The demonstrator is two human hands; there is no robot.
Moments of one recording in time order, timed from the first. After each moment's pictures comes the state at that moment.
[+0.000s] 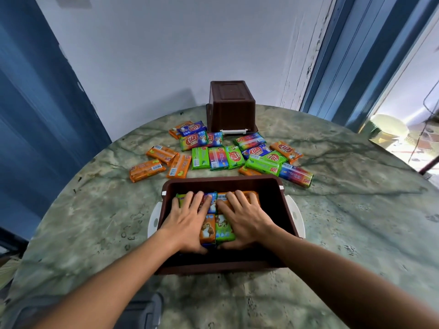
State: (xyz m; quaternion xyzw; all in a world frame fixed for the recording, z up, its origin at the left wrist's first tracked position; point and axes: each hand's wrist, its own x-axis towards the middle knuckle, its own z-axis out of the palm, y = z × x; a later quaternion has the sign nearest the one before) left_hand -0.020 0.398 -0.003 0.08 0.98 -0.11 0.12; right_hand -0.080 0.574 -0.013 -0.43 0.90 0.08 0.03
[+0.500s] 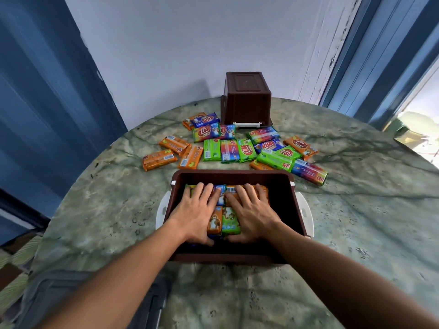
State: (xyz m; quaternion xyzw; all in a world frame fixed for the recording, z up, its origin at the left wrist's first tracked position) left_hand -0.019 0.403 -0.005 0.09 0.98 -0.16 0.11; right_hand -0.080 0.578 -0.018 -0.42 0.90 0.04 0.03
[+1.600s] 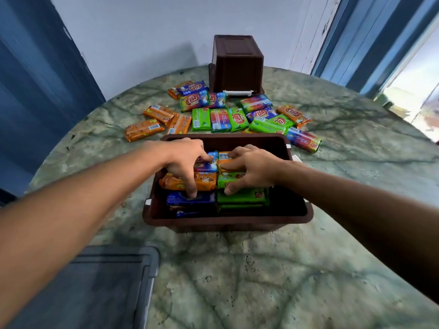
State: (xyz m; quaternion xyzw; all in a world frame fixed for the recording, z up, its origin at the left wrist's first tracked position) left_hand -0.072 0.380 0.050 0.14 0.95 -0.02 0.28; right_hand -0.101 0.582 0.031 -0.40 0.89 -0.02 0.21
